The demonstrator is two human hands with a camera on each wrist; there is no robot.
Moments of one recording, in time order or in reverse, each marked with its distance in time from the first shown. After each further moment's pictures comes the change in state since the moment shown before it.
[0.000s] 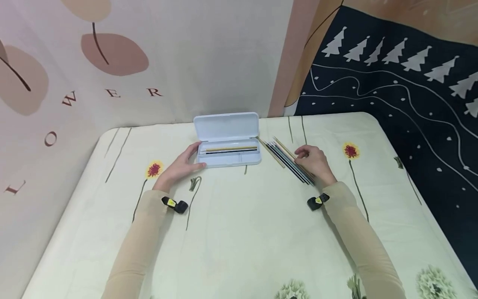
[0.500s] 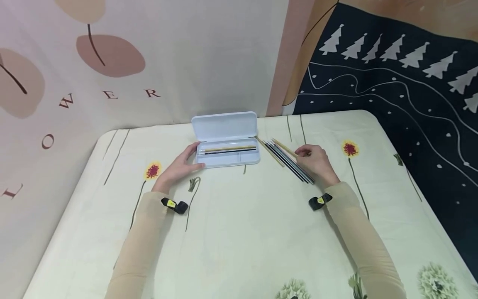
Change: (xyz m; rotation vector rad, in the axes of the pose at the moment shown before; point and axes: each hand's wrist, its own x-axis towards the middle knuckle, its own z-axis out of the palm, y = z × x) left_hand 0.000 0.003 0.000 -0.015 0.003 -0.008; right_hand -0.004 0.002 -0.005 0.031 0.011 0.011
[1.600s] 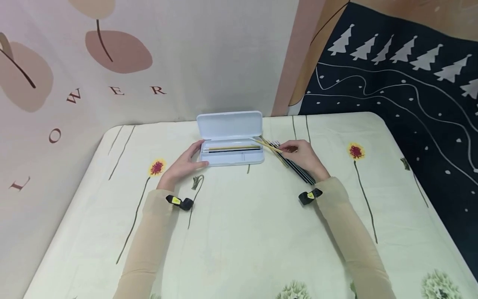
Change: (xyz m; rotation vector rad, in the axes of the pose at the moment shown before) left_hand -0.002 0.003 0.002 -0.023 0.019 -0.039; right_hand 0.020 -0.031 0.021 0.111 -0.090 -0.265
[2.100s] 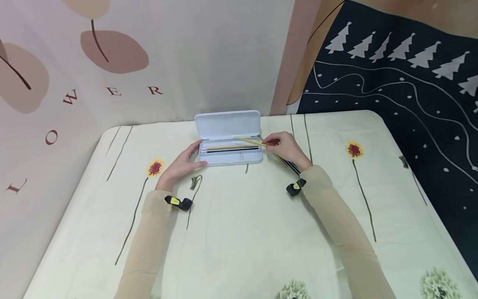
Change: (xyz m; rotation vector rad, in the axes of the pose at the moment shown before) left_hand 0.000 0.003 0.001 0.014 0.001 -0.003; right_hand 0.033 -0.021 0.019 -0.039 -0.029 -0.106
